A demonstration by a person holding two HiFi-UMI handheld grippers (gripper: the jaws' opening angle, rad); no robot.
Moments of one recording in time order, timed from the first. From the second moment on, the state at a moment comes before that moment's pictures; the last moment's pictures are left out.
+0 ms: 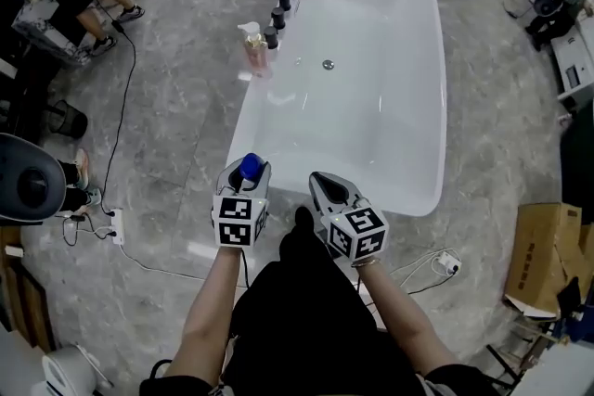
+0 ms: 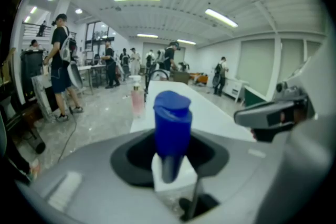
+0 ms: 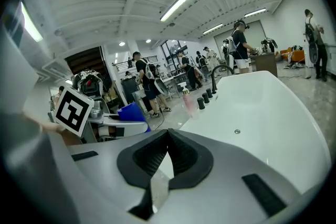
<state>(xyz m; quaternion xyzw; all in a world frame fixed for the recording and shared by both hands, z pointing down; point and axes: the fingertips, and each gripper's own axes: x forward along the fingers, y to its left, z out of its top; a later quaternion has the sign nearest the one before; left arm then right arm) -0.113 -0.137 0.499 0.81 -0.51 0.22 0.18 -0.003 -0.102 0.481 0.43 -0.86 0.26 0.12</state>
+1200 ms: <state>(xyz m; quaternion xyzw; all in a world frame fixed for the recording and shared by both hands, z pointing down) -0.137 -0.365 0.569 0.77 -0.57 0.22 0.18 -0.017 -0.242 0.555 0.38 -0.86 0.30 0.15</state>
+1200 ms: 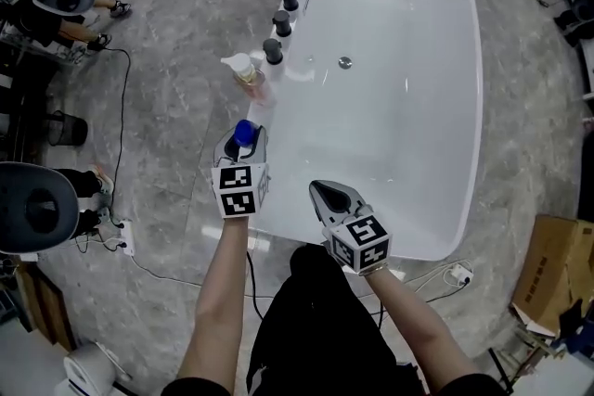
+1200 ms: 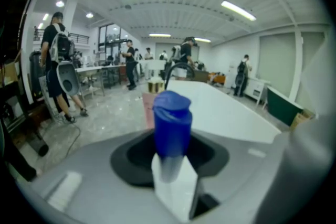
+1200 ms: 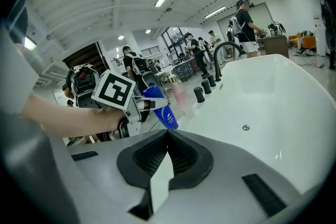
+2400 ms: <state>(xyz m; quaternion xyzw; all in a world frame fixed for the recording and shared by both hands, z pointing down) -0.147 -0.417 0.611 0.74 -0.61 0.21 0.19 0.001 -0.257 0.586 0.38 -0.85 0.34 0.16</state>
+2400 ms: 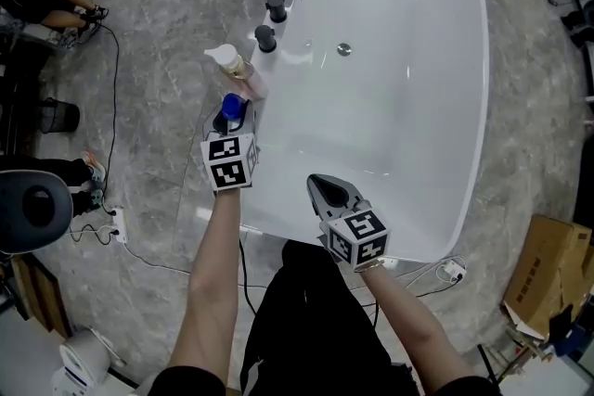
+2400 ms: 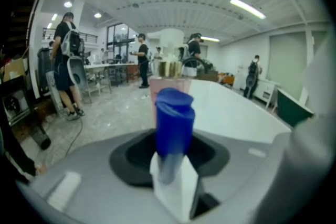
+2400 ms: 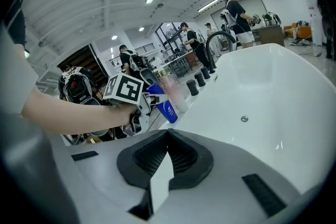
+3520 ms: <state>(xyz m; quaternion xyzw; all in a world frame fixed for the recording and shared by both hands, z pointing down) -0.150 -0.328 0.580 0.73 -0.62 0.19 0.22 0.013 -0.248 0.547 0.42 -0.85 0.30 0.13</state>
